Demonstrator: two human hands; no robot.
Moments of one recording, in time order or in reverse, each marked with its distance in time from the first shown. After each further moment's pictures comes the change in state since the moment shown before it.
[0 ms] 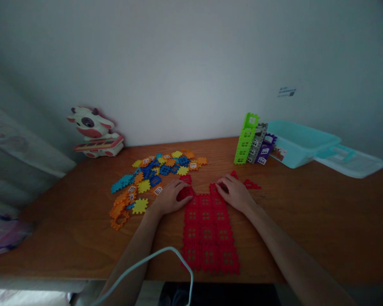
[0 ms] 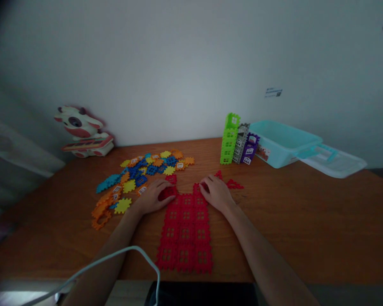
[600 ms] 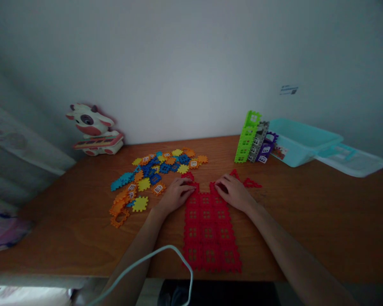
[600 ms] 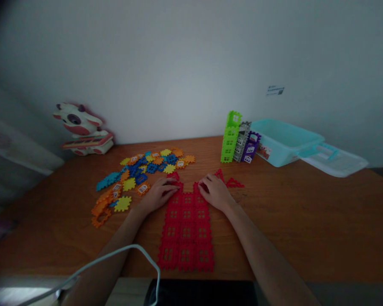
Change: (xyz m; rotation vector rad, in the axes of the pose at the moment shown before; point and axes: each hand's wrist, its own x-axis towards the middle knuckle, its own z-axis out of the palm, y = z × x) left_hand 0.007 -0.002 0.026 -0.099 0.093 0.042; right_hand 0.000 0.002 0.004 0.028 -0.038 -0.060
